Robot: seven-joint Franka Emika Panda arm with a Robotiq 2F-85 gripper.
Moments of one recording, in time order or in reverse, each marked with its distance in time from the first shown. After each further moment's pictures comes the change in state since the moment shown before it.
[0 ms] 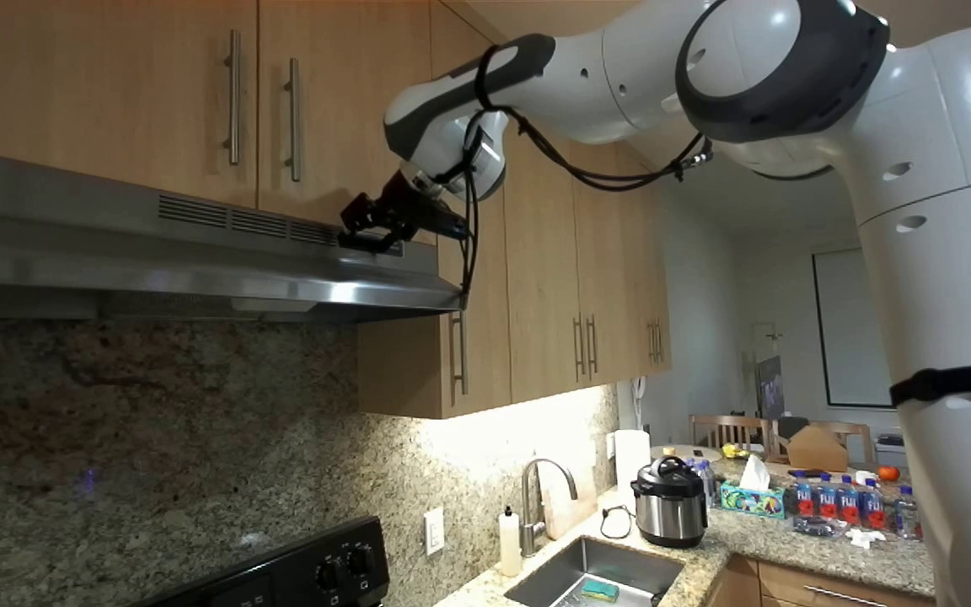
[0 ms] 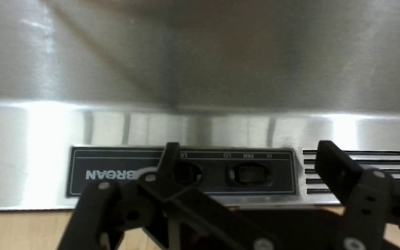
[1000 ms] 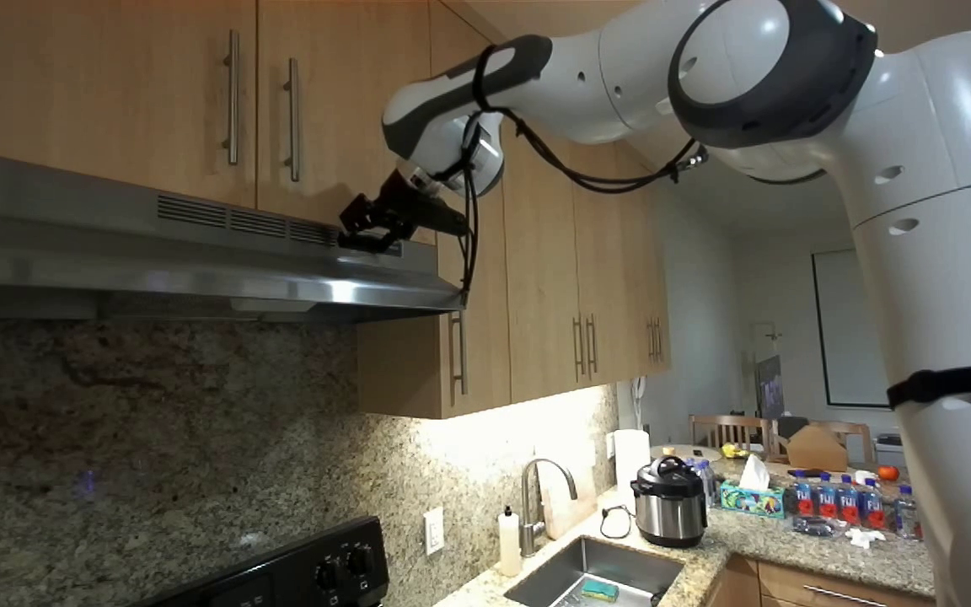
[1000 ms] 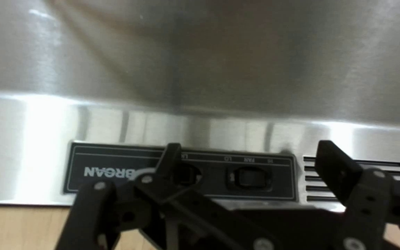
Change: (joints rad) arm 0.001 0.019 -0.003 0.043 -0.051 -0.058 0.000
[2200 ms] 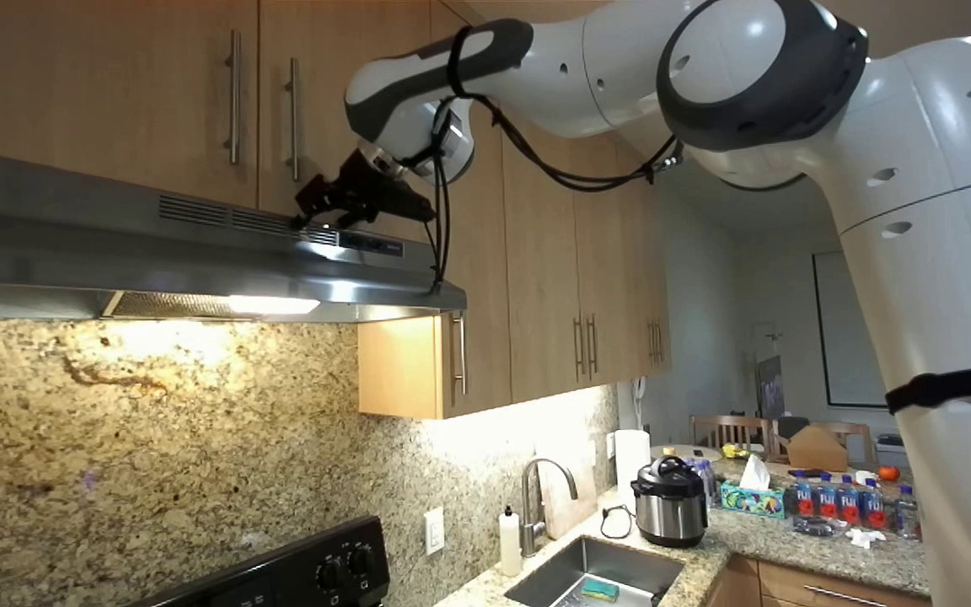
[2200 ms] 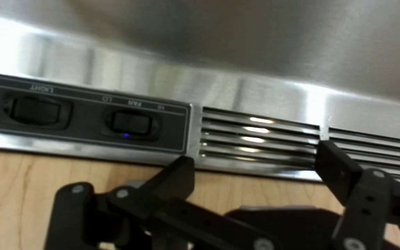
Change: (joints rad) arm 0.070 0.035 0.036 0.074 -0.045 0.019 0.001
